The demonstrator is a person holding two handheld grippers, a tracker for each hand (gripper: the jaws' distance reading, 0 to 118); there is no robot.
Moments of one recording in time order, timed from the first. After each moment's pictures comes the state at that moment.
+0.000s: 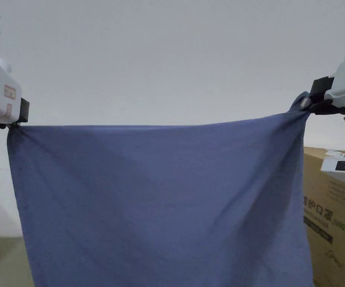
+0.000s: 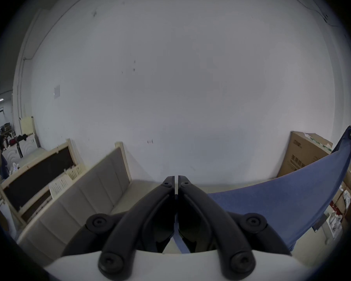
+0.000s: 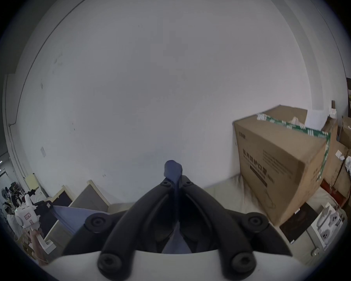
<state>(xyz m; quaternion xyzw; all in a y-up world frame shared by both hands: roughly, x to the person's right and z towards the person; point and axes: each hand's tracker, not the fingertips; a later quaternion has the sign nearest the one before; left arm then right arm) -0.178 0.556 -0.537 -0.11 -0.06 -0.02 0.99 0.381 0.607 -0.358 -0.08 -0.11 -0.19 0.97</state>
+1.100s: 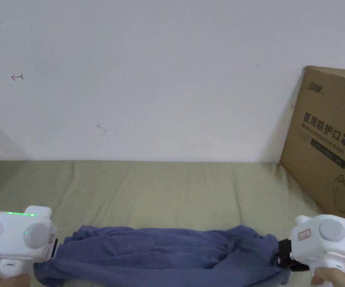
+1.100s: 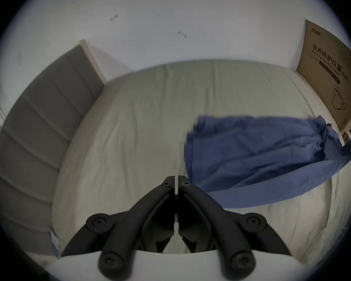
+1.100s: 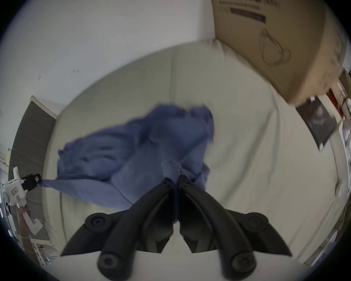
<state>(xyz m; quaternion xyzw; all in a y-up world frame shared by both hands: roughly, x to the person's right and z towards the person) -0.151 0.130 -0.563 -0.44 -0.07 -0.12 0.89 0.373 0.124 -0.371 -0.47 -0.15 -0.22 0.84</state>
